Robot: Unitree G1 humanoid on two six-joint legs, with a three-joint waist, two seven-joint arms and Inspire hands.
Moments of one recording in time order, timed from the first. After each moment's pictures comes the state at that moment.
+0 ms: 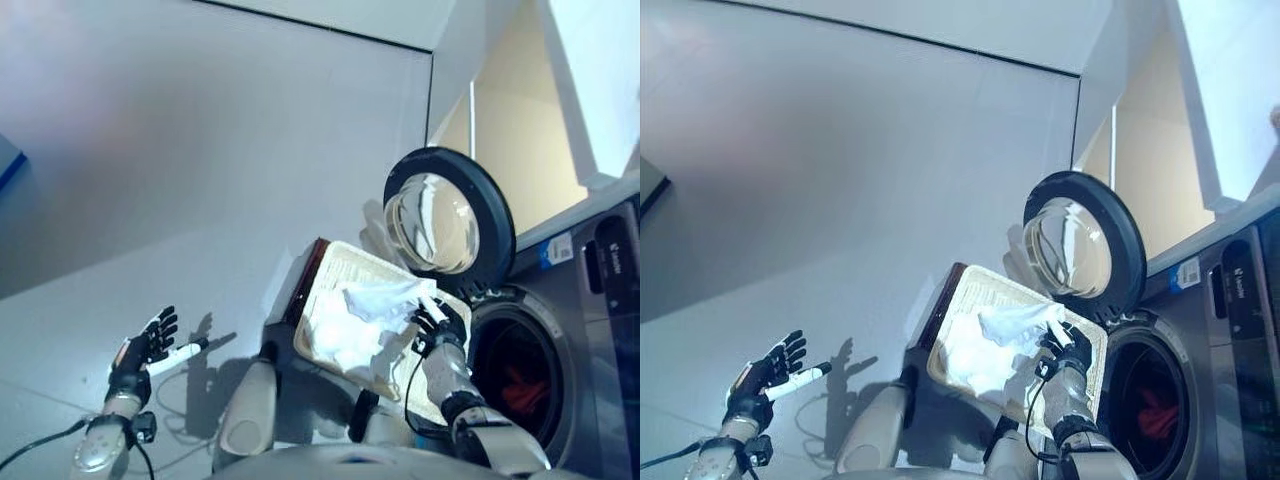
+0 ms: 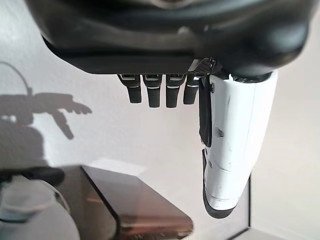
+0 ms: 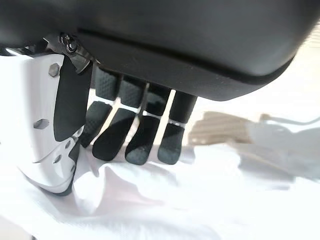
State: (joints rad) left arm 0.41 0.49 -0.01 0.37 -0.39 -0.27 -0.02; right arm -0.25 -0.16 -0.05 1.04 0.70 -0.28 -0.26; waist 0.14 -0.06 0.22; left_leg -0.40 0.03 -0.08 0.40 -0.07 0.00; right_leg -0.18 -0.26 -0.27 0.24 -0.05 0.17
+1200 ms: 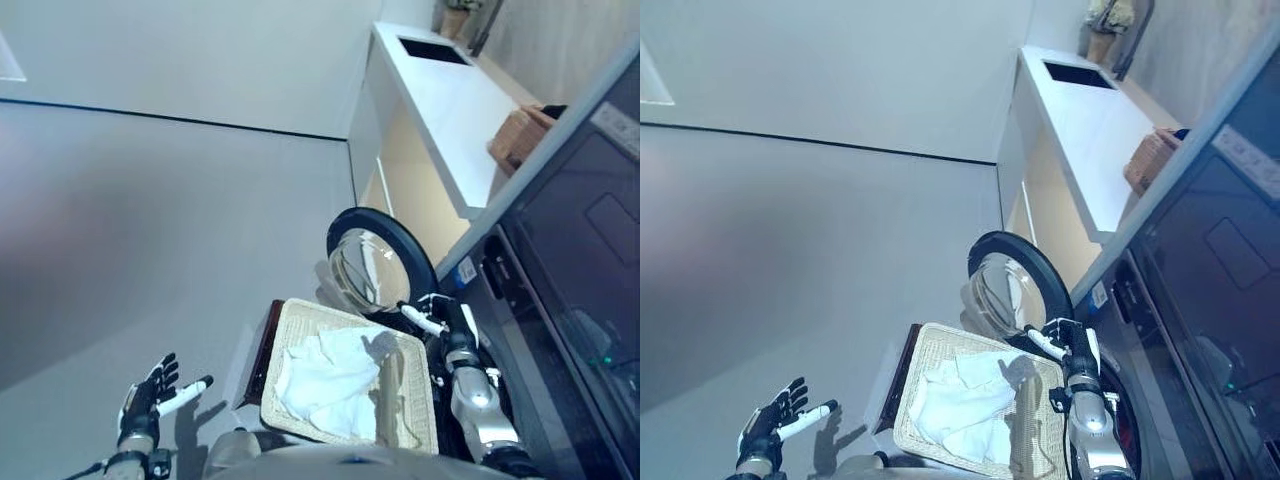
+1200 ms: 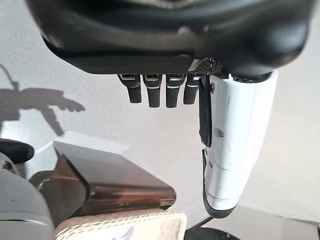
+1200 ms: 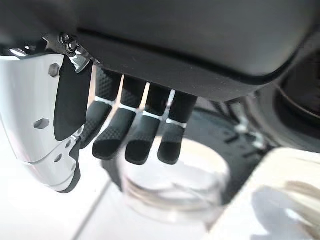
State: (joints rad) left arm 0.42 0.34 0.06 0.60 -0.24 -0.27 0.01; right arm 0.09 -0.28 0.05 0.50 0.16 -0.24 -0.19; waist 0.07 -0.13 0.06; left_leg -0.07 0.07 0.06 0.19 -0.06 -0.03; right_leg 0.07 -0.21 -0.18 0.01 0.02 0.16
